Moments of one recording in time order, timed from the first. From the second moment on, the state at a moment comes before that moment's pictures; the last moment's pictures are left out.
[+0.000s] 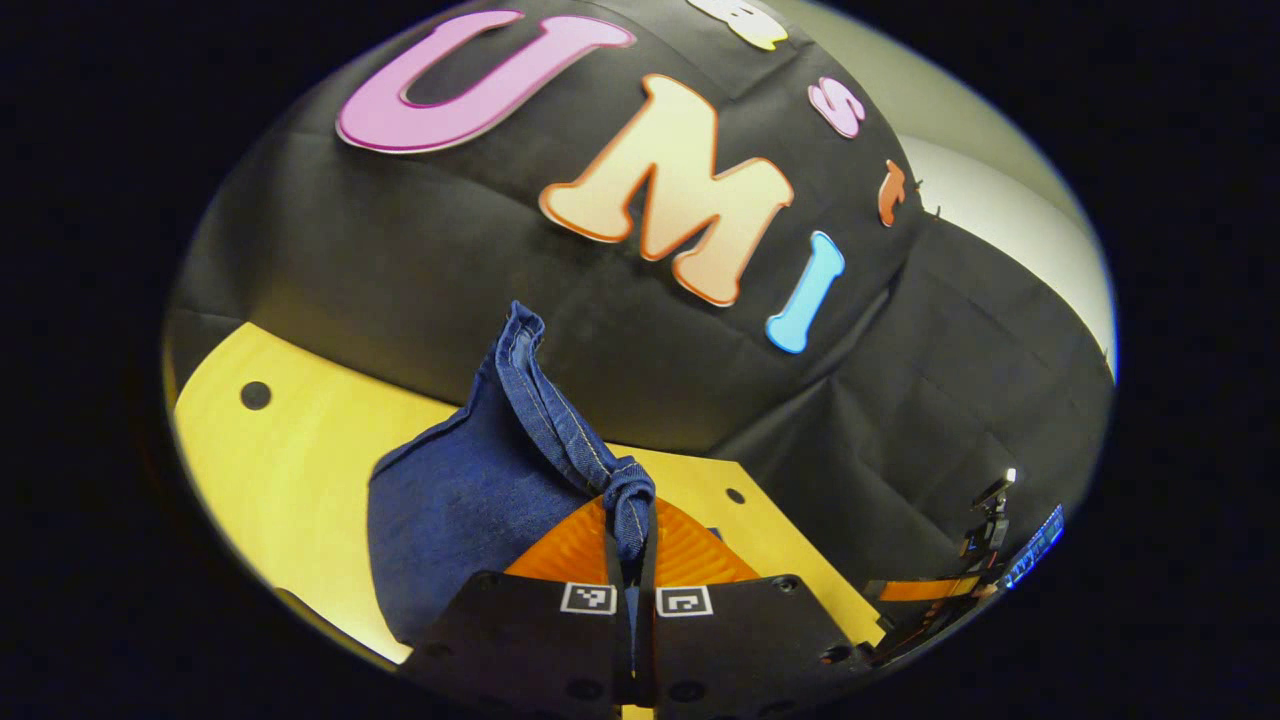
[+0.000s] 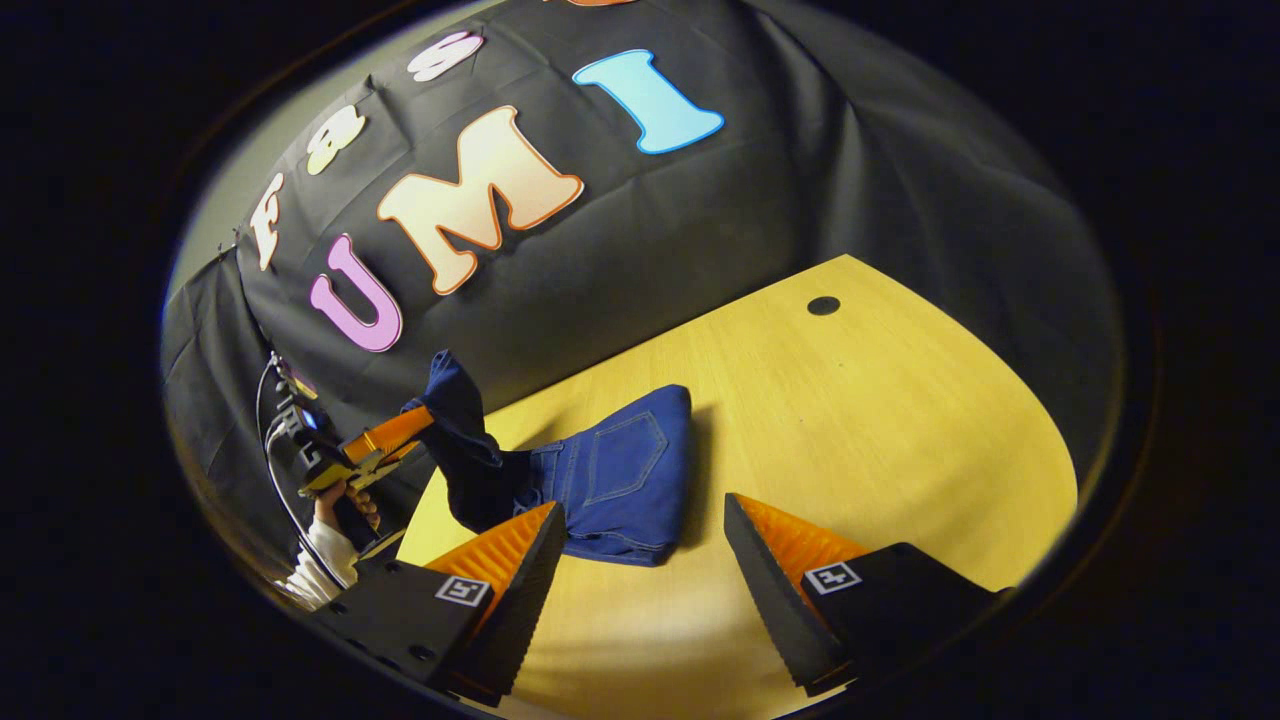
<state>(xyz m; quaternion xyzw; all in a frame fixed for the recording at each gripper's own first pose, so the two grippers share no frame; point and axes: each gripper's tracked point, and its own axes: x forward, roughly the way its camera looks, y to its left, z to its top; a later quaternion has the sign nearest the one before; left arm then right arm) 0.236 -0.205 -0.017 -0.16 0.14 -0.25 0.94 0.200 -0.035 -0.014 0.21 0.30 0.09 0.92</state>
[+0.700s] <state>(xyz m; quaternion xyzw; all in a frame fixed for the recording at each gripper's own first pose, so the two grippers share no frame) 0.184 -0.358 -0.156 0.06 0.26 -0.26 0.93 0.200 -0.092 -0.028 0.21 0.31 0.11 0.92</state>
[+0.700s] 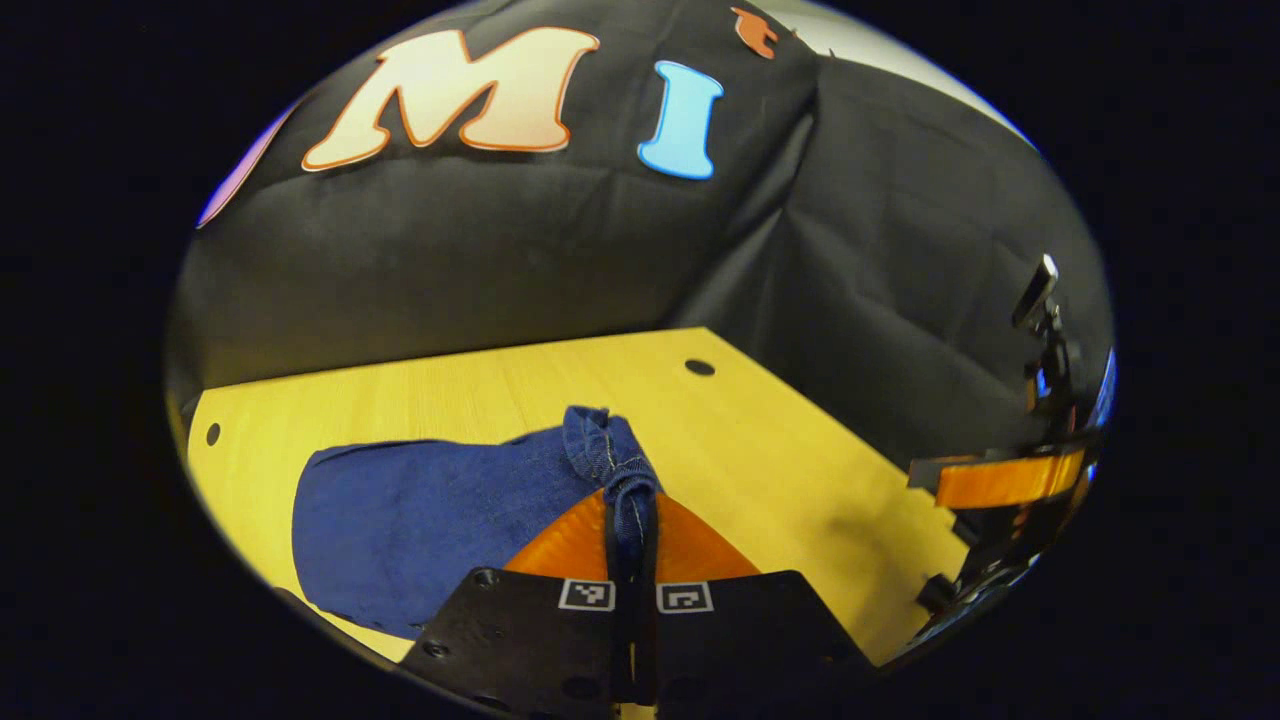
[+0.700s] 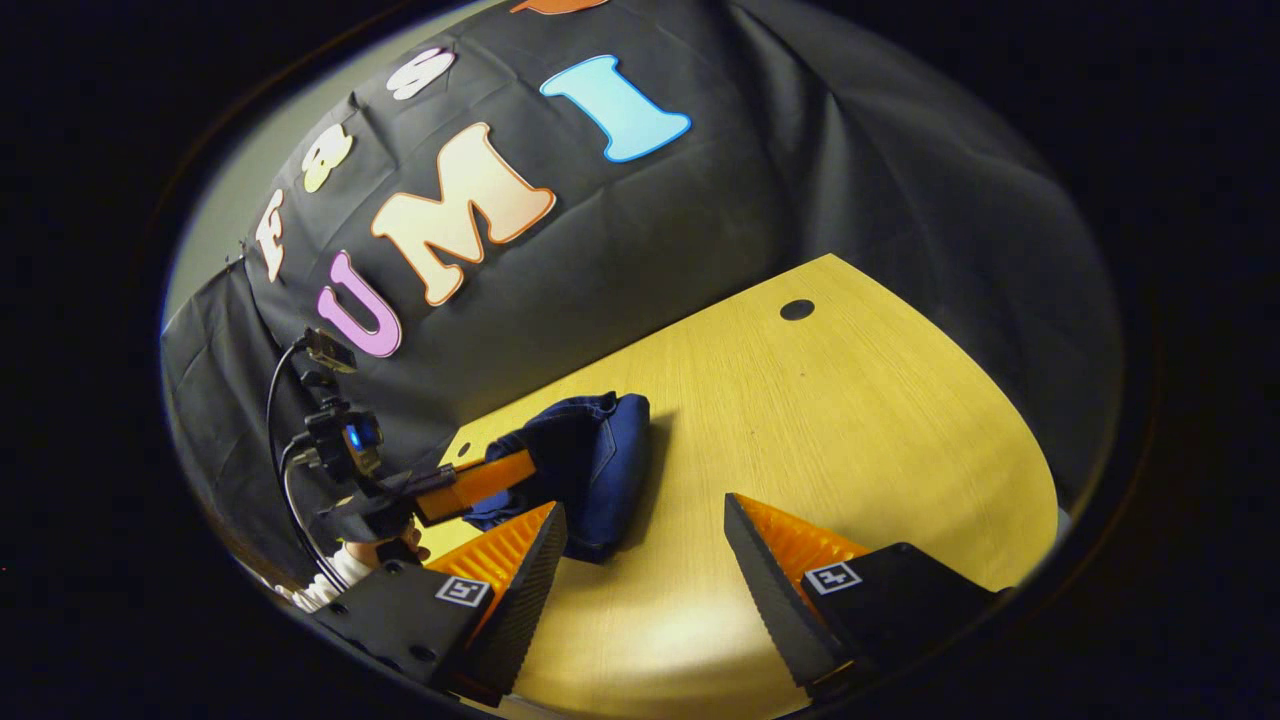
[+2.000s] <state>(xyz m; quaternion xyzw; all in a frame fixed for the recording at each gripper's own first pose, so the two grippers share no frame) 0.087 -0.145 -0.062 0.02 0.17 -0.05 0.98 0.165 0.013 0.050 0.20 0.20 0.05 0.96</state>
